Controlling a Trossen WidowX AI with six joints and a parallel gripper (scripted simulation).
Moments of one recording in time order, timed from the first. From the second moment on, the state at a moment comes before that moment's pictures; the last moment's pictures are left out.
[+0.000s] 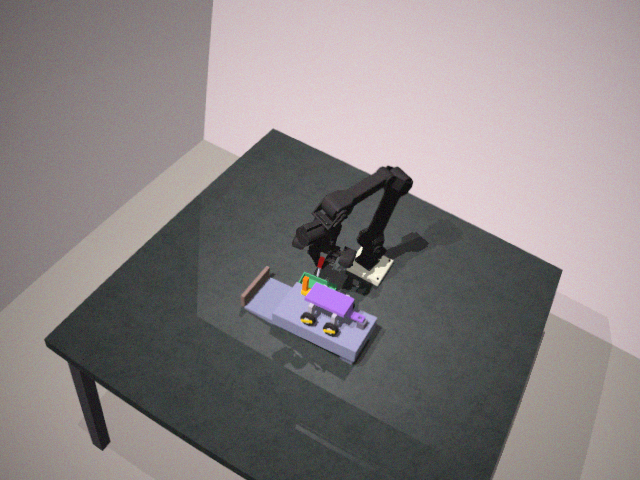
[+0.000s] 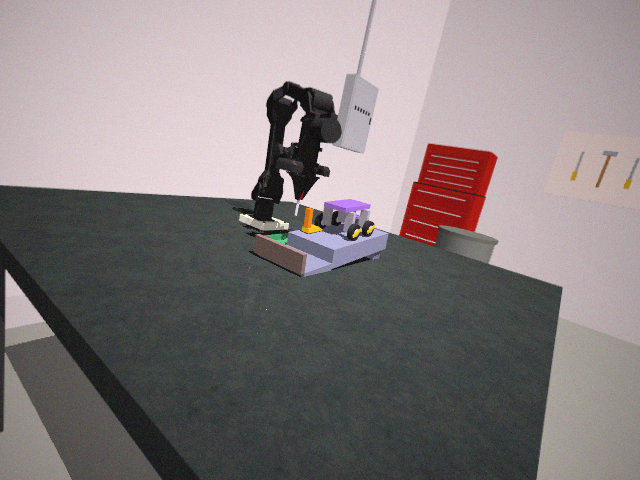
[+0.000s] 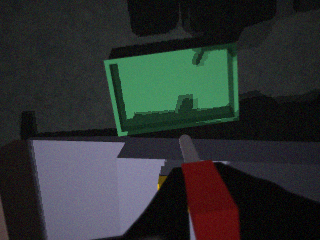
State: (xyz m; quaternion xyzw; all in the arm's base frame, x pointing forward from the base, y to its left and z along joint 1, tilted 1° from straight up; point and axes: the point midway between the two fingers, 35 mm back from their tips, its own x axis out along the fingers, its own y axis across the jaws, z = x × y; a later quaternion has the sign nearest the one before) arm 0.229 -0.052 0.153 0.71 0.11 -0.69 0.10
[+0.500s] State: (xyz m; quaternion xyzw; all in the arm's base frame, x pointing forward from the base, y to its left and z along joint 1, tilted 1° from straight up) arm 0.212 -0.056 0.132 0.71 0.10 -0.69 0.11
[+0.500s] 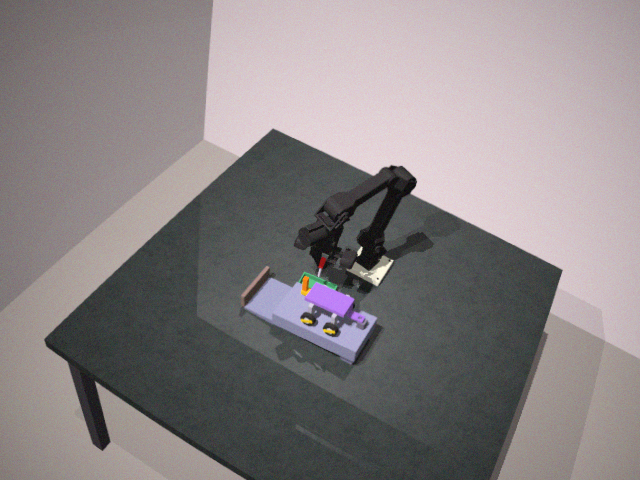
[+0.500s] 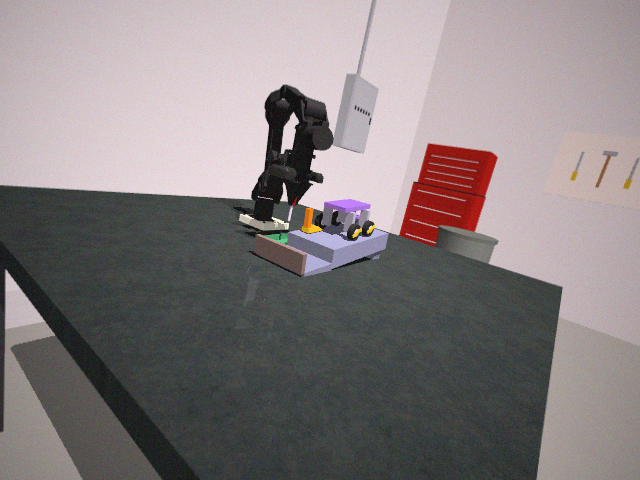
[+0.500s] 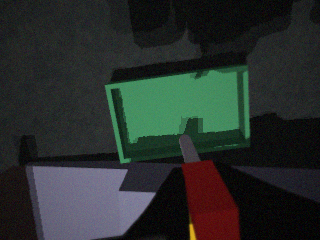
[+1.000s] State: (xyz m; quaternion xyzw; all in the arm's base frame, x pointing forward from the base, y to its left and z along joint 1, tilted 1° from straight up) arm 0.219 -0.070 0.096 0.72 0.04 -0.67 0.16
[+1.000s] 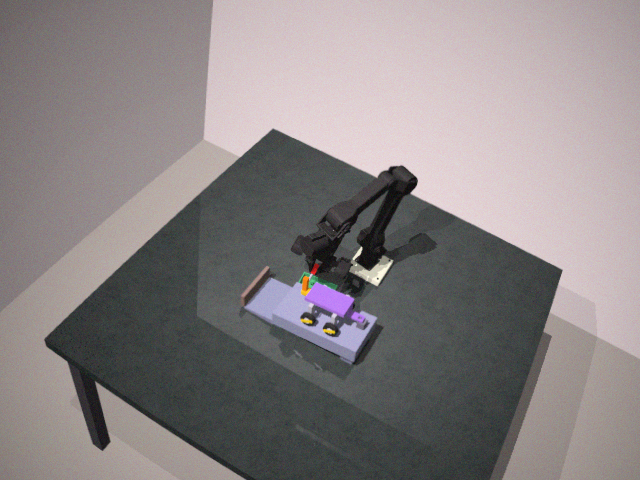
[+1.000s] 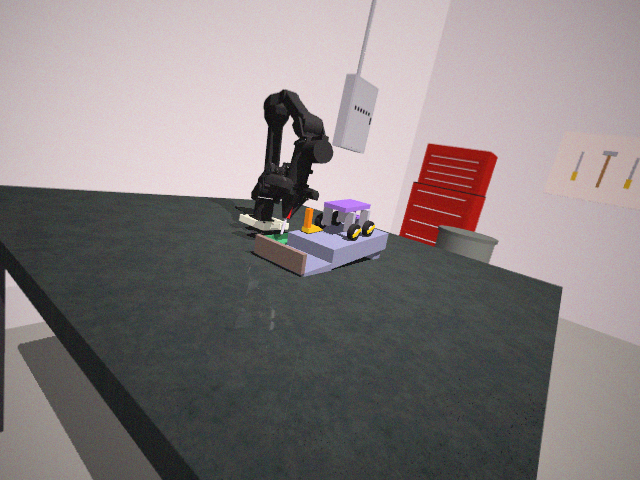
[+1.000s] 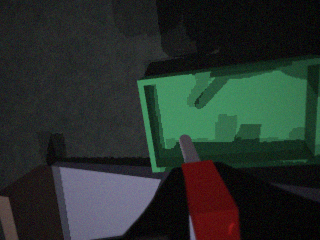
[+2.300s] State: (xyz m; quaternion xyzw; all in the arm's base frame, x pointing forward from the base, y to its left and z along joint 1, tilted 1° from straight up) arm 0.220 -0.065 0.067 0.72 0.05 -0.68 0.16
